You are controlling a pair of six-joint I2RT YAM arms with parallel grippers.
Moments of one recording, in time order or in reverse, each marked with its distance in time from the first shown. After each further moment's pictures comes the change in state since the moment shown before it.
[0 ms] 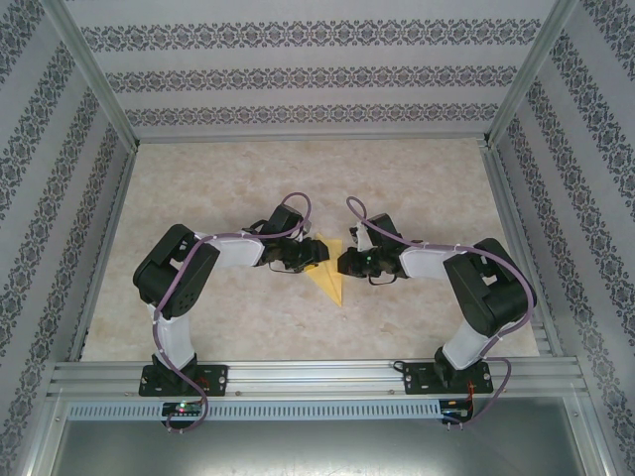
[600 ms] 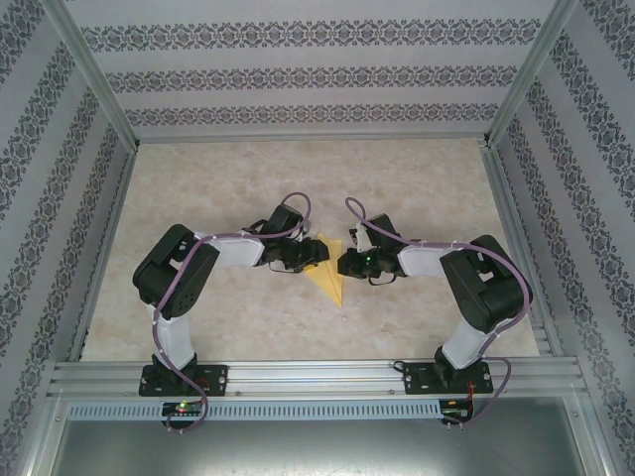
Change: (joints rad) left arm -0.001 -0.006 0.008 -0.026 -0.009 0.005; right arm 0.001 0.034 0.013 -0.011 -0.001 -0.011
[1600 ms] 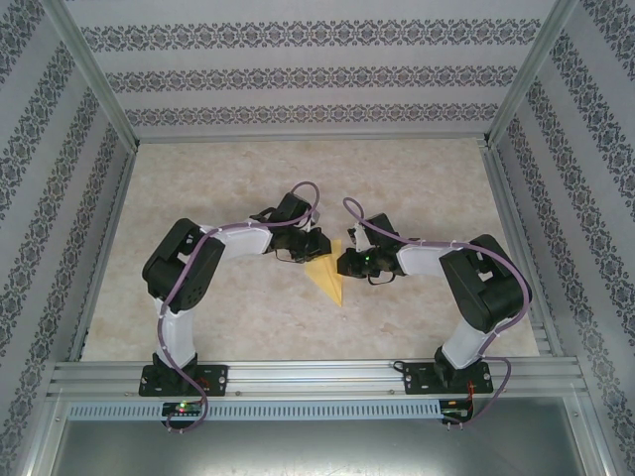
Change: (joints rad) left arm 0.000 0.077 0.161 -0.107 0.026 0.063; right arm 0.009 0.001 0.018 -0.034 0.015 -0.021
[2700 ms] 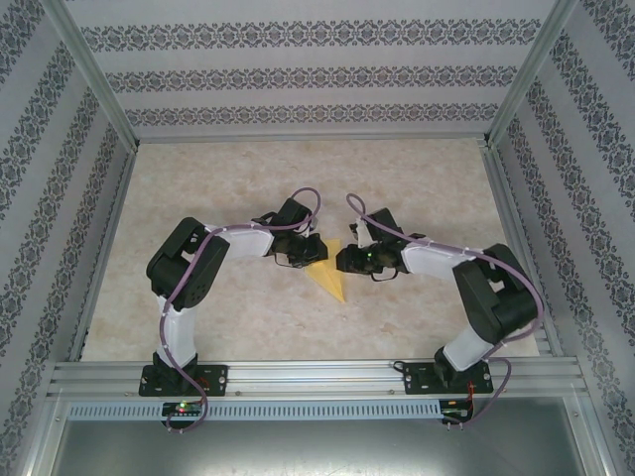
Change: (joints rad) left arm -0.004 0.027 -0.025 -0.006 -0.050 0.037; right arm -0.003 -0.121 0.033 -0.132 0.042 -0.031
